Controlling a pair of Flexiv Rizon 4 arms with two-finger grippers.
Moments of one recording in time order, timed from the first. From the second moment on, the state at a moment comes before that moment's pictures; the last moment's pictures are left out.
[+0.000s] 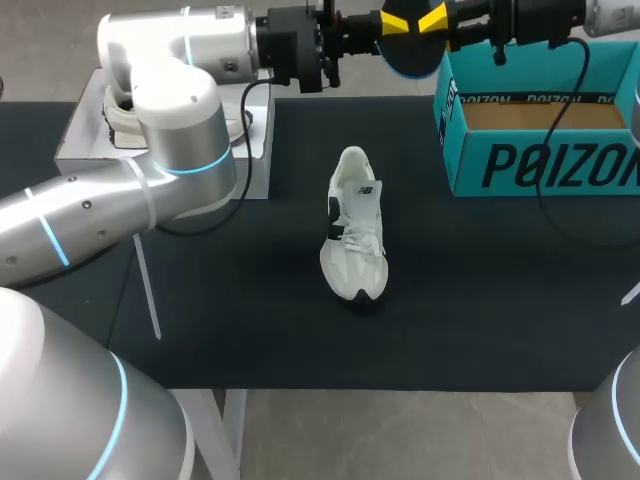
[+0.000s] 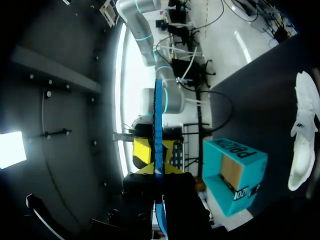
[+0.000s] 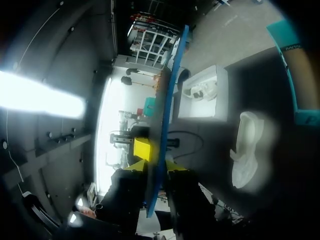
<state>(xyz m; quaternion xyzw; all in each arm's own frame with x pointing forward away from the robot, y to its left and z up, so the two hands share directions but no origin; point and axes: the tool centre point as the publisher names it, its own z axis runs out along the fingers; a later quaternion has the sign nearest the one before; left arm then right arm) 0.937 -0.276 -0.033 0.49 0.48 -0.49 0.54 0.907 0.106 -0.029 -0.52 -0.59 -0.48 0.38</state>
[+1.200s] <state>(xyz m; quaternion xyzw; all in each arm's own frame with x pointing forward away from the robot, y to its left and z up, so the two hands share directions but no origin) 0.936 -0.190 -0.073 0.49 0.59 -0.50 0.40 0.913 0.083 -0.030 -0.53 -0.58 -0.49 0.38</state>
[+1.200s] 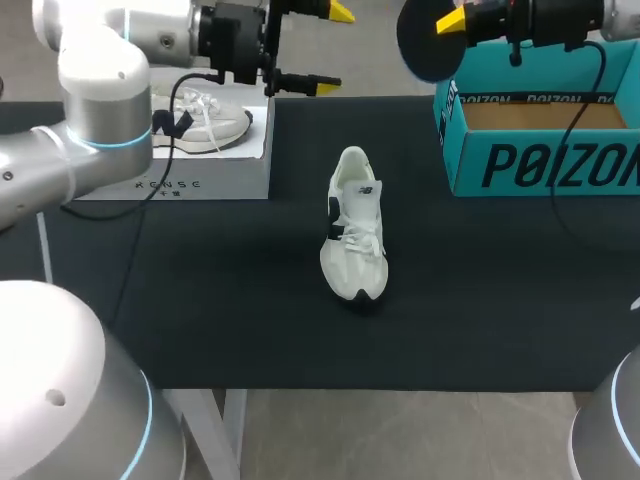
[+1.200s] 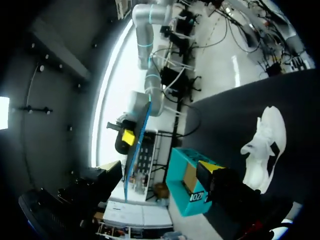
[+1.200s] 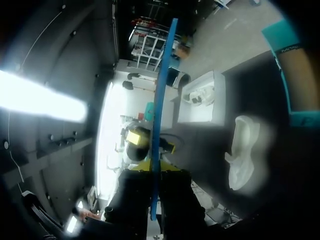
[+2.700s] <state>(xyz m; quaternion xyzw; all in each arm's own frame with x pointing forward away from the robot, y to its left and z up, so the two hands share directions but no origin) 0.947 -0.022 -0.064 0.46 0.65 -0.41 0.45 0.913 0.086 -0.024 -0.50 -0.60 -0.51 0.35</state>
